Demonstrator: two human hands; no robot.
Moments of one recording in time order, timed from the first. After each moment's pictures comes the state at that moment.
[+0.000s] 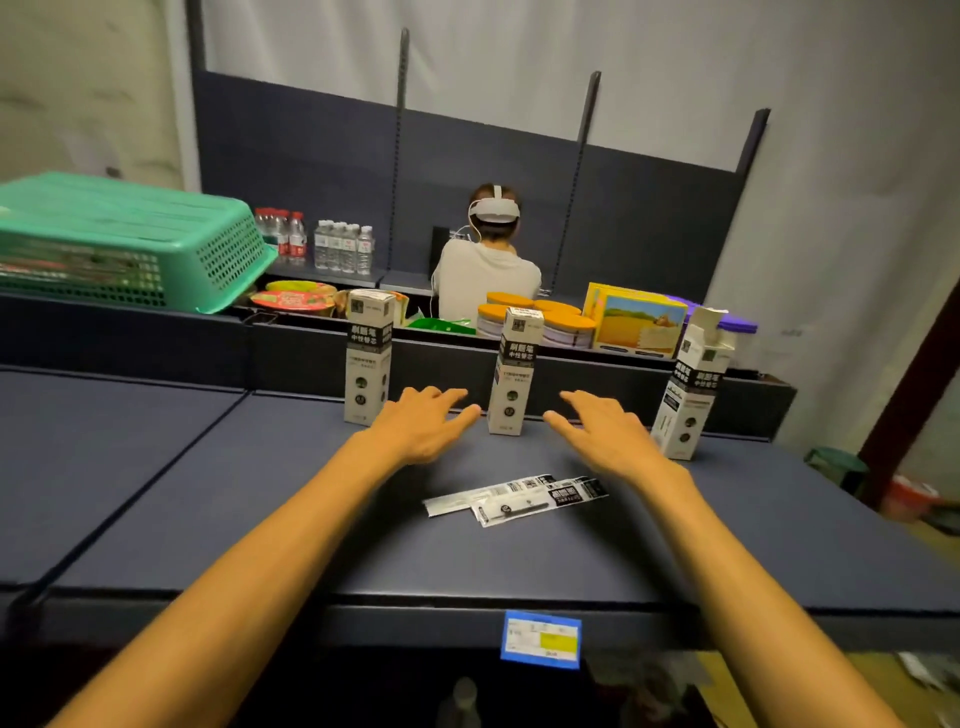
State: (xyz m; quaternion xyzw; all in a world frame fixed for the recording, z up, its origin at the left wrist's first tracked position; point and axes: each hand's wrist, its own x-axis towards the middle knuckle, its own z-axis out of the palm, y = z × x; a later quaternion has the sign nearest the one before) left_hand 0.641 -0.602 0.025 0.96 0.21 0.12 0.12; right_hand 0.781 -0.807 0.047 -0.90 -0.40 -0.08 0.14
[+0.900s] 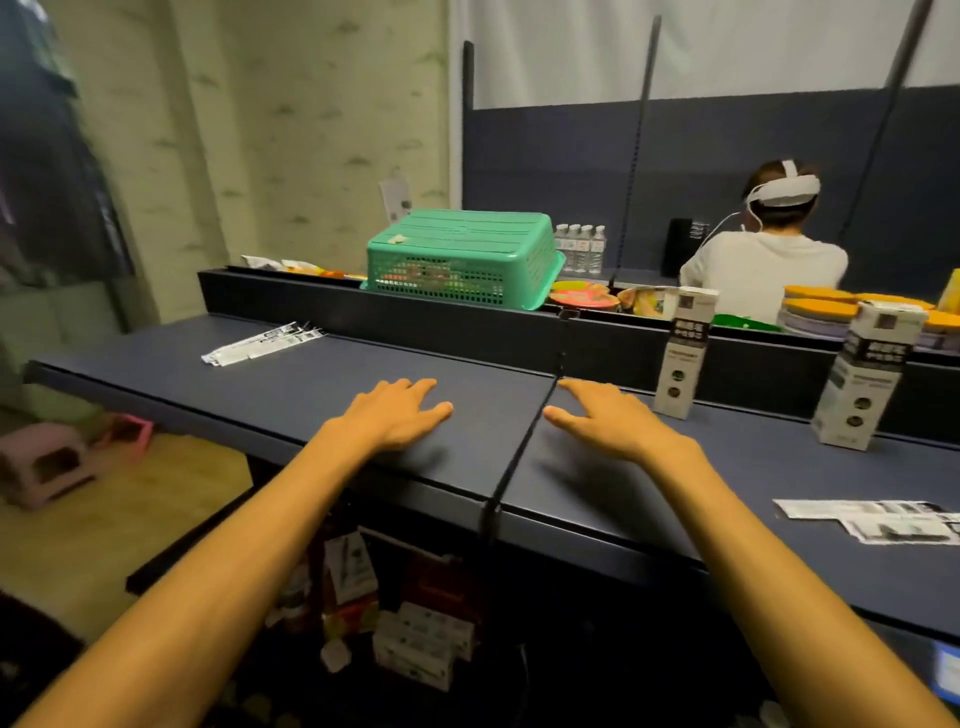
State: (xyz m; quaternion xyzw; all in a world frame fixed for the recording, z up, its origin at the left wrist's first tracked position) left_hand 0.282 -0.445 0.029 0.88 0.47 0.05 0.04; right_hand 0.525 -0.579 0.035 -0.77 -0.63 0.00 0.12
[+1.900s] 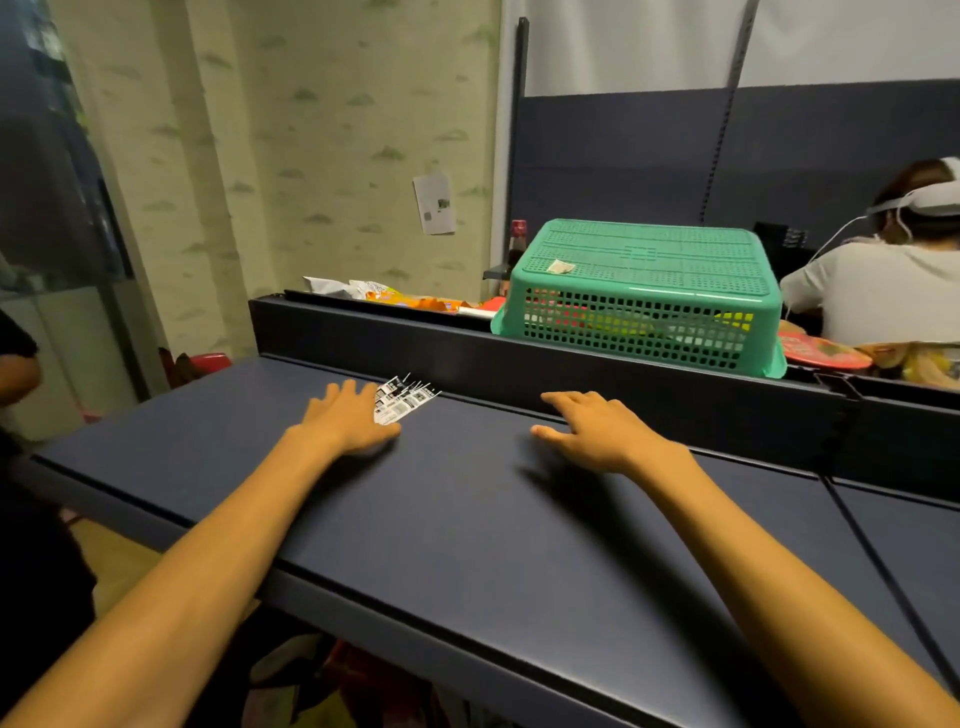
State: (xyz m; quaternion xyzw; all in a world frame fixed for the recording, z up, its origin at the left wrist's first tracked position) left_hand 0.109 -0.064 0.019 0.84 0.54 0.02 -0.01; right_hand 0.374 -0.228 0.034 -0.76 -0.65 -0.03 0.04
